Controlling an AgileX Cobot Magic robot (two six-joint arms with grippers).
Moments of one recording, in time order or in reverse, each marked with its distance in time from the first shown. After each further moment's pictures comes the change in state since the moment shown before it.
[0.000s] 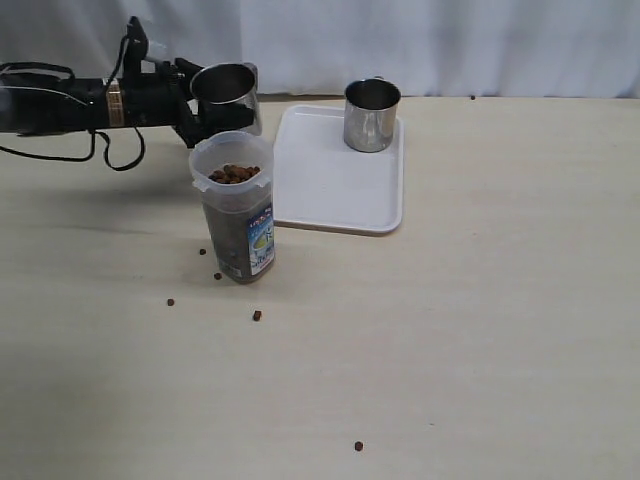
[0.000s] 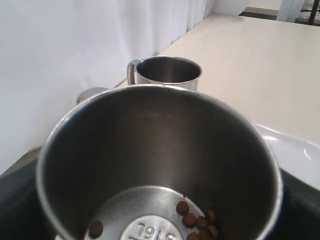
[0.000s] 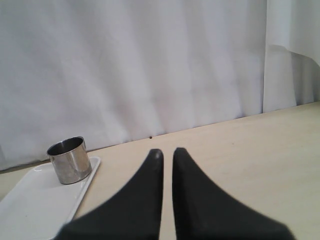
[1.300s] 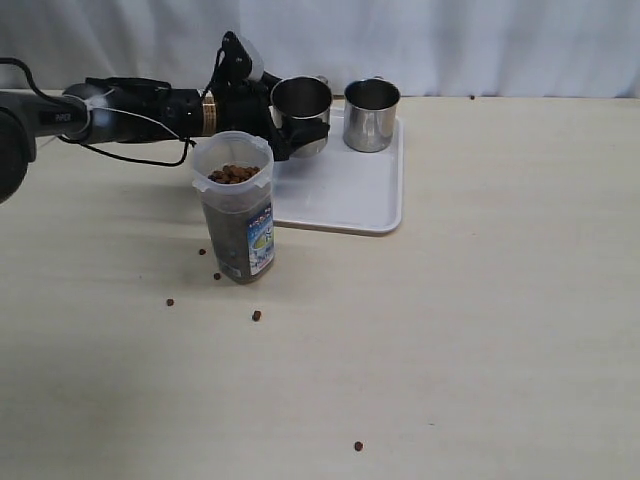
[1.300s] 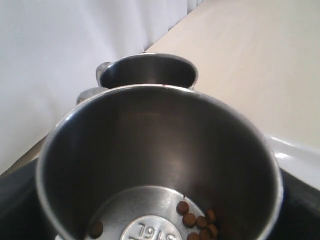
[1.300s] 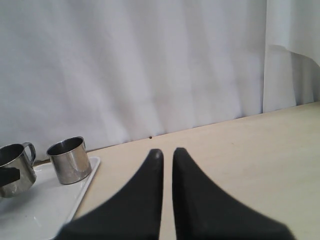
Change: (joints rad) left arm -0.208 0.108 -0.168 -0.068 0.242 0.032; right arm 0.000 0.000 0.000 0.000 0.000 0.000
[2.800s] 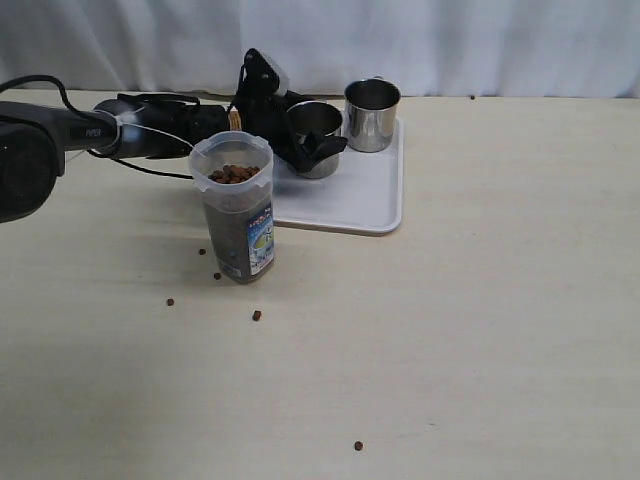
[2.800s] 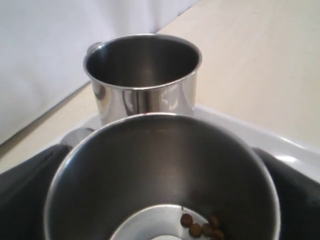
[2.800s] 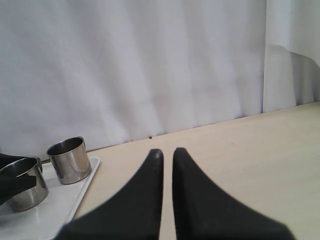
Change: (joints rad) left arm -0.065 0.031 0.000 -0.083 0.109 0.028; right arm 0.000 0.000 0.000 0.000 0.000 0.000
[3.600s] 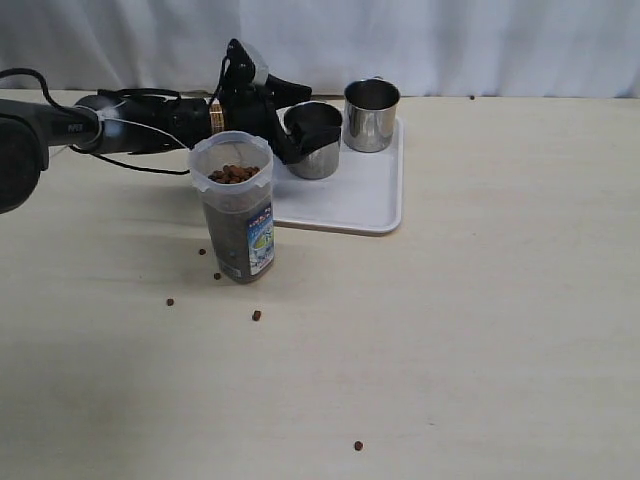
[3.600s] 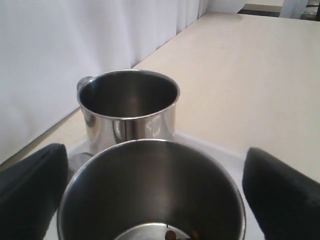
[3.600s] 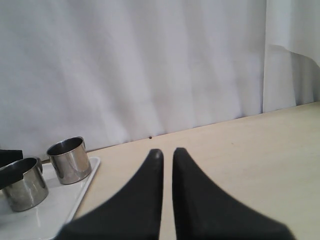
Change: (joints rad) left arm 0.050 0.000 0.000 0.000 -0.177 -0.019; right arm 0.000 0.000 0.000 0.000 0.000 0.000
